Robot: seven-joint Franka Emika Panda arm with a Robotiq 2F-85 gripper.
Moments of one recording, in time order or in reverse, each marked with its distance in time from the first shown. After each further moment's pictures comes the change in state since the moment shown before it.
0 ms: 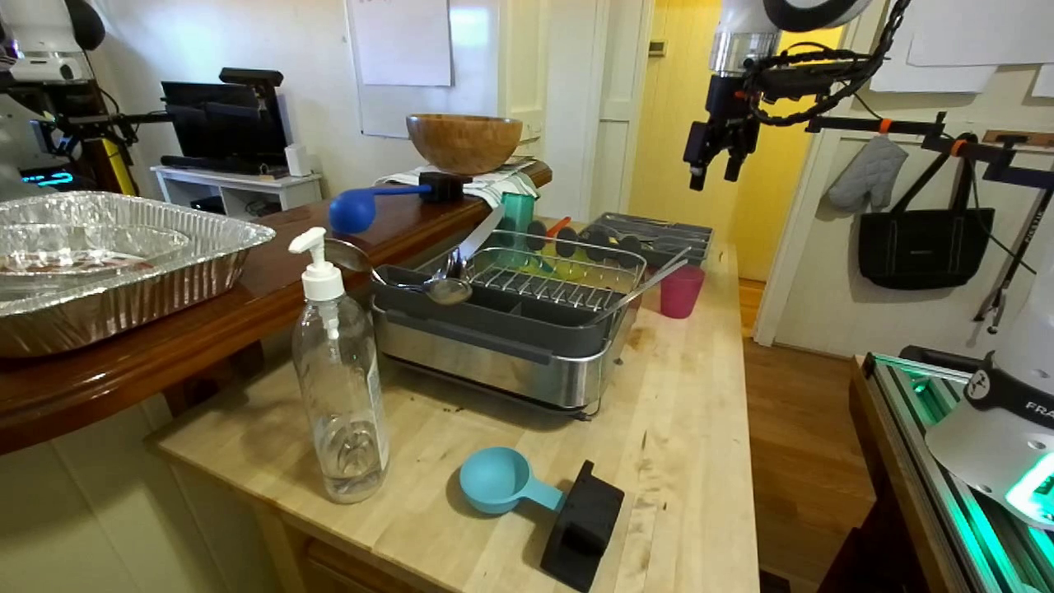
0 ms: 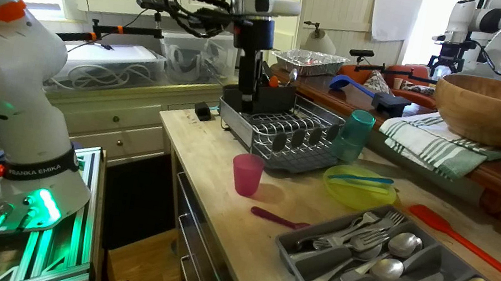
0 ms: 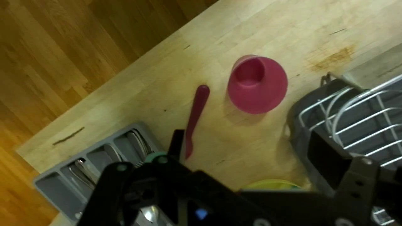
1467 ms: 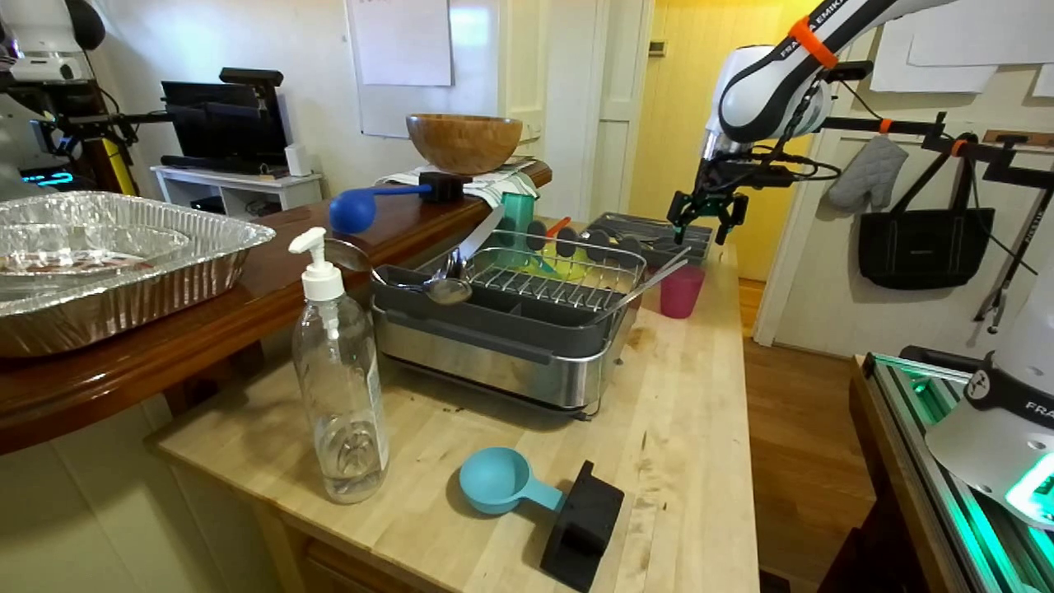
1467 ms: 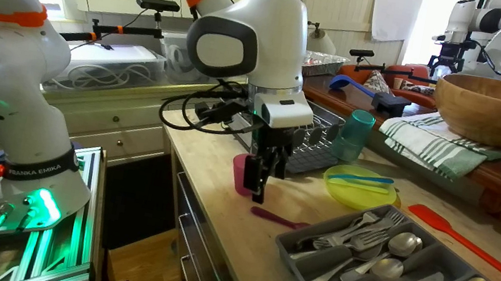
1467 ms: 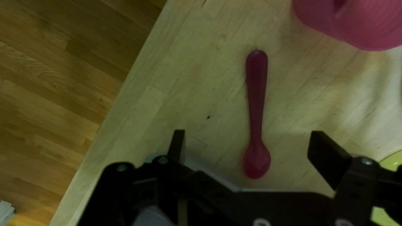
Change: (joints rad) arm -0.077 0.361 -0.152 -0.012 0.153 0.409 0.086
